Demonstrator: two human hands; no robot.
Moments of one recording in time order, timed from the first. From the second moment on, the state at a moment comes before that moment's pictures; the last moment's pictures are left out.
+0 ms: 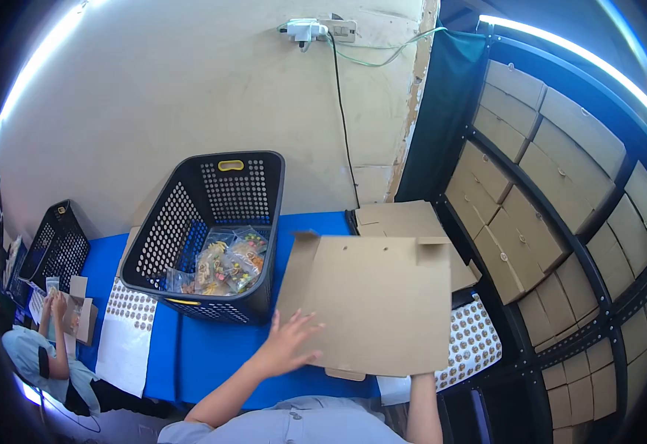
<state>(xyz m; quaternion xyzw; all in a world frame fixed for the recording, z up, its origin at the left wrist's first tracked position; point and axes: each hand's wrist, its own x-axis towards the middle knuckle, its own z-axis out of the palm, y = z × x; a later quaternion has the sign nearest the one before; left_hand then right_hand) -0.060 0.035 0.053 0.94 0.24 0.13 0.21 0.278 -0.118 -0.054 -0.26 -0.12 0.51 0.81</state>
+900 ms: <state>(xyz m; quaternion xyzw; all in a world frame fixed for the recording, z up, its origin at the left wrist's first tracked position) -0.127 0.054 -0.167 0.68 0.62 0.16 0.35 0.294 -0.159 -0.132 -0.90 -0.34 0.11 0.26</state>
